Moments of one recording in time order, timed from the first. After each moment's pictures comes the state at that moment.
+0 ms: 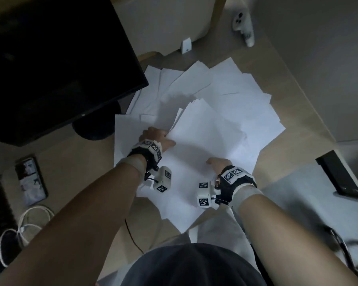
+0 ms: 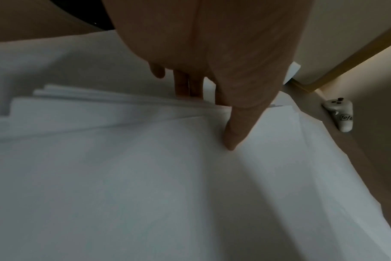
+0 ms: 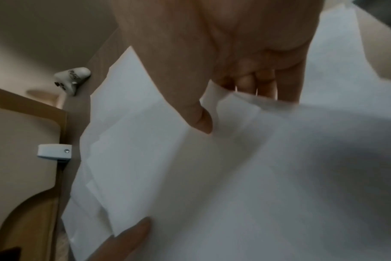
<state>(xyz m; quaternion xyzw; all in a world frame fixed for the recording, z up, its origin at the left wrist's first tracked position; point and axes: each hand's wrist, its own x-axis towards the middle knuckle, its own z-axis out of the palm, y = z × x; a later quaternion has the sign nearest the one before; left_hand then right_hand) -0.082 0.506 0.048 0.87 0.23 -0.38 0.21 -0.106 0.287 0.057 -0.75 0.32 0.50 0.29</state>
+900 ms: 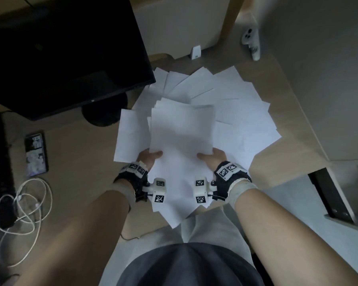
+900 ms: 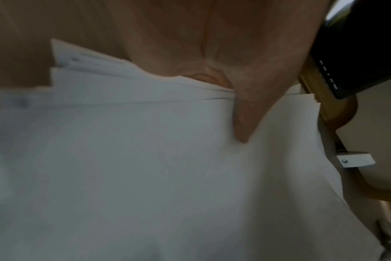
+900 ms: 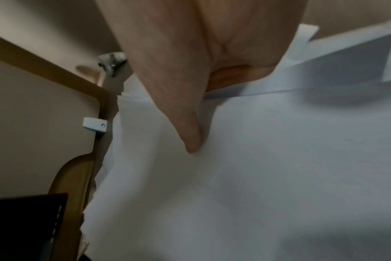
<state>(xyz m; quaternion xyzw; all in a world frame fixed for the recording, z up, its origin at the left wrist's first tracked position) -0.177 0.485 0.034 0.68 0.47 -0.23 0.52 -0.095 0.260 0.076 -0.78 0.18 0.41 0.43</state>
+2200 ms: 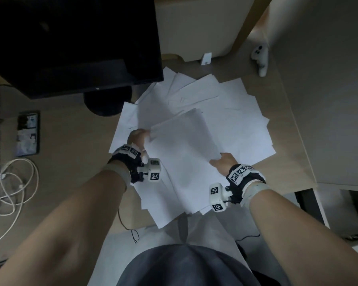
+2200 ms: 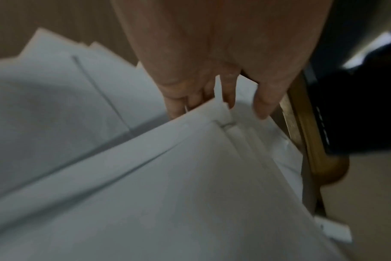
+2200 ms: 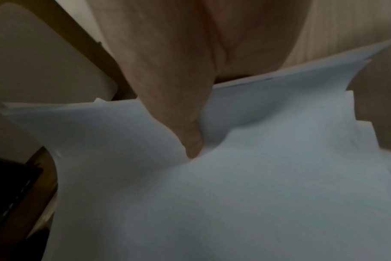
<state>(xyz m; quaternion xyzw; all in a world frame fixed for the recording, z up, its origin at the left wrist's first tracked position) -0.151 0.514 0.056 0.62 0.50 -0.16 0.58 -0.061 0.229 0.071 -0.85 0.04 0.46 0.26</state>
